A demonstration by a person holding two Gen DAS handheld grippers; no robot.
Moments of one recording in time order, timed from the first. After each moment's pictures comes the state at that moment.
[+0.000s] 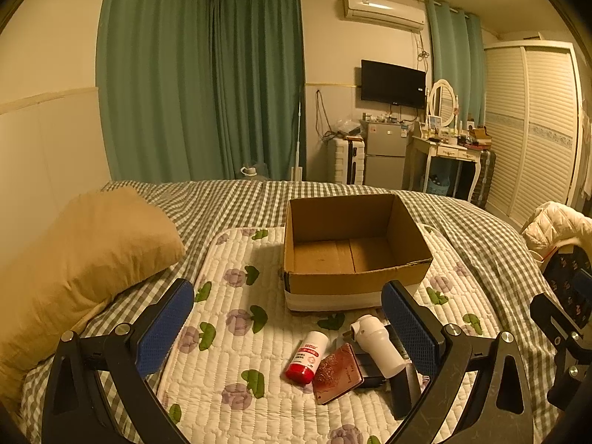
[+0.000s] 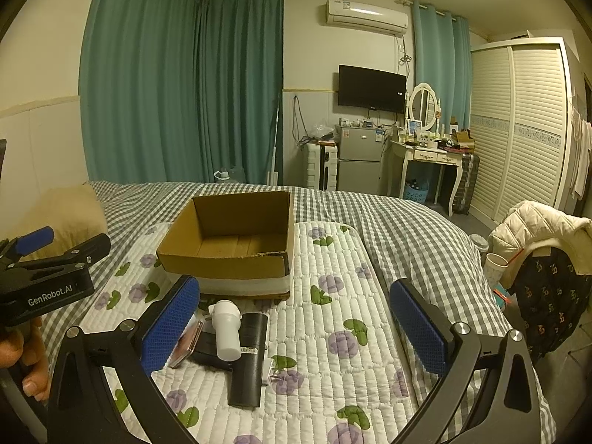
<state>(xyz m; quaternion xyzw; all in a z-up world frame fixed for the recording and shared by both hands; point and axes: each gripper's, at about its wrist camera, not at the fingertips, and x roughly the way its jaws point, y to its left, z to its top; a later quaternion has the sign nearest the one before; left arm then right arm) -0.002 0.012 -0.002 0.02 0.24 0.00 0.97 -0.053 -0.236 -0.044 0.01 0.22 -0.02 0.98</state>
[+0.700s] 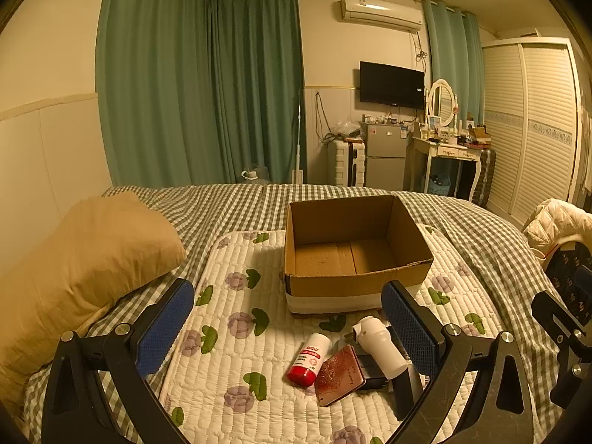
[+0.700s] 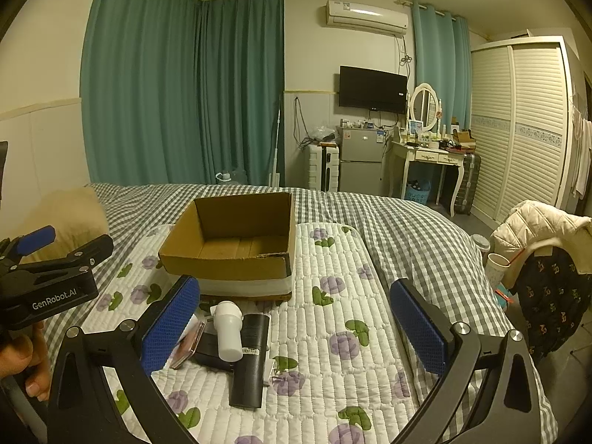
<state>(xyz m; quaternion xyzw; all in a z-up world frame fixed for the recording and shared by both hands) -0.002 0.011 -0.001 0.02 0.23 0.00 0.97 -0.052 -0.234 -0.044 0.01 0.22 -0.02 0.98</state>
